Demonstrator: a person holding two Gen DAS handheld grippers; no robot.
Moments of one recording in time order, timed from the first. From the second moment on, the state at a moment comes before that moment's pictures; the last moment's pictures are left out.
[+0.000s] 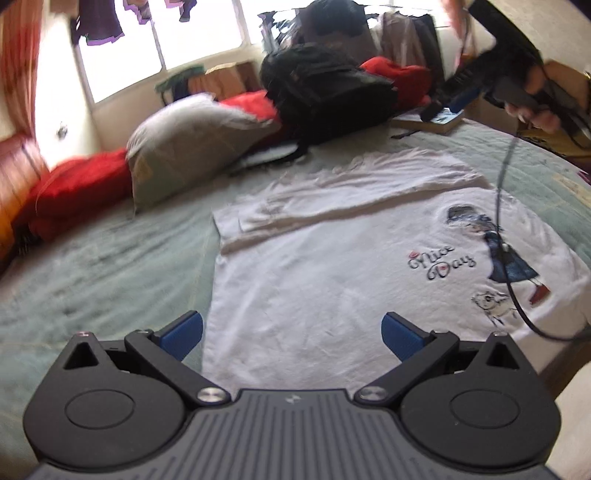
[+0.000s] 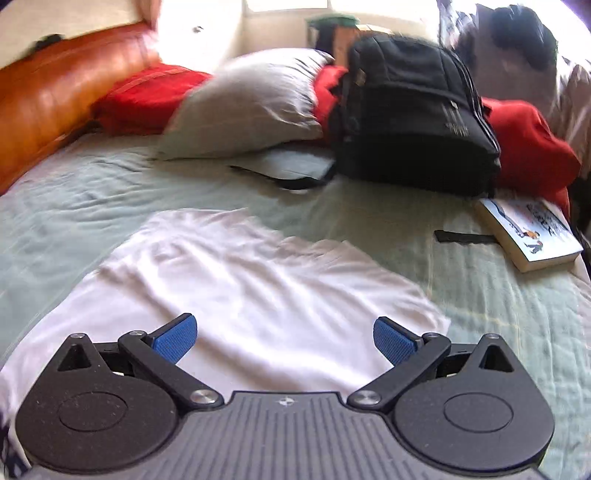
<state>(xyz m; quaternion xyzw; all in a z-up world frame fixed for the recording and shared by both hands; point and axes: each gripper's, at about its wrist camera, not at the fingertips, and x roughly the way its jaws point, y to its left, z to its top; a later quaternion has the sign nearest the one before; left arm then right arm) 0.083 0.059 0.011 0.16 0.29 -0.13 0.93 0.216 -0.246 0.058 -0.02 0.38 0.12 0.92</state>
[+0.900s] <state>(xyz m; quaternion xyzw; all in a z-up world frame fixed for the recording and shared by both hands) 0.030 0.030 -0.088 0.15 0.31 -0.14 0.93 0.018 -0.205 -0.097 -0.04 0.29 0.10 0.95</state>
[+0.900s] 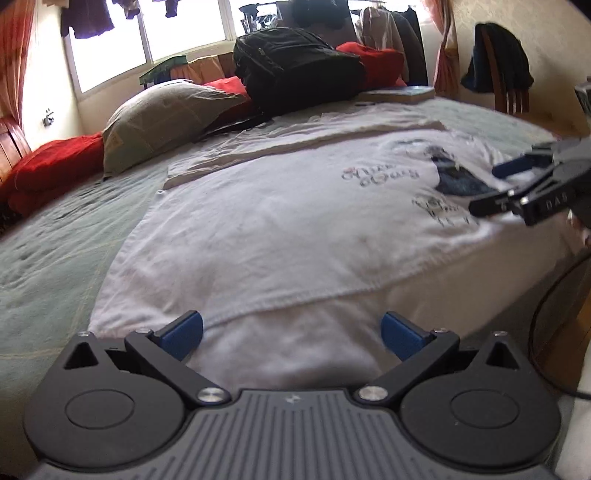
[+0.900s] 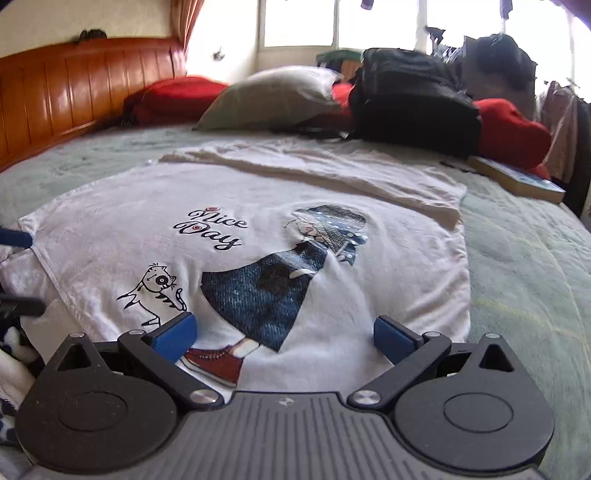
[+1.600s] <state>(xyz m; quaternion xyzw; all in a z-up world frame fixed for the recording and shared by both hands) 0.011 0.022 -0.074 0.07 0.35 -0.21 0.91 0.007 -0.205 -0.101 -0.04 0.28 0.10 0.95</state>
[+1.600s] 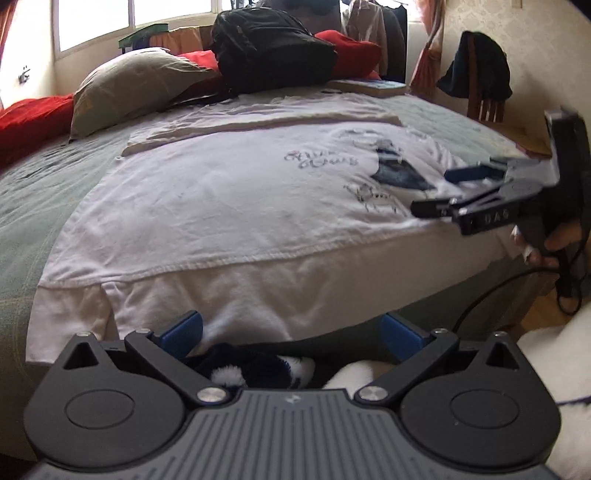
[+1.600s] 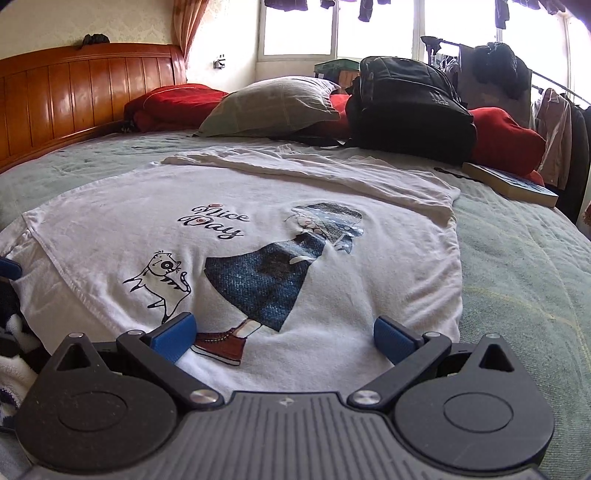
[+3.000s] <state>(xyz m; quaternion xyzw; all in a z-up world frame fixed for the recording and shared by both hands) 0.098 0.012 -0.052 0.12 0.32 -0.22 0.91 0.007 -0.201 -0.096 -0.05 0.30 0.08 0.95</state>
